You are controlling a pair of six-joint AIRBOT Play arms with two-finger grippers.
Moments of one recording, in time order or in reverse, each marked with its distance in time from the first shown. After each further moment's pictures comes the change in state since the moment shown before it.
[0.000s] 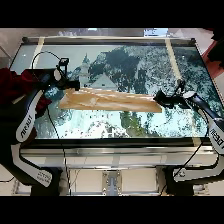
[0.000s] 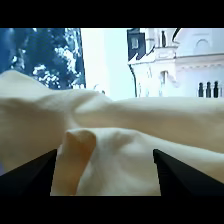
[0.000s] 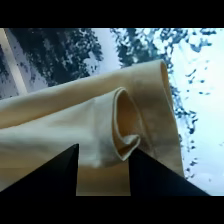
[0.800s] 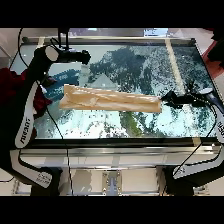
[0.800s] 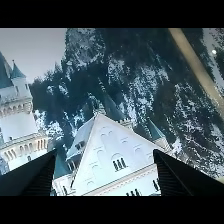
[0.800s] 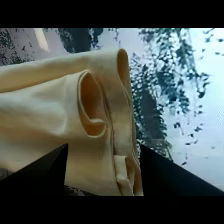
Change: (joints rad) left arm -0.094 0.055 0.256 -0.293 0.132 0.298; right arm -0.215 -0.123 0.142 0.056 0.348 -0.176
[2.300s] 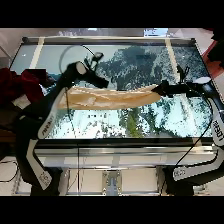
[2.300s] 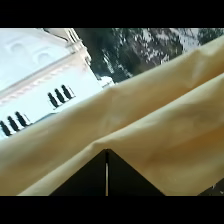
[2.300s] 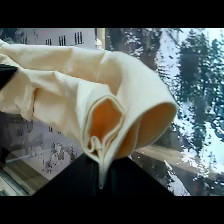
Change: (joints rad) left arm -0.198 -0.246 -0.002 -0.045 -0.253 -0.014; right arm 0.149 0.052 0.157 0.167 0.151 -0.034
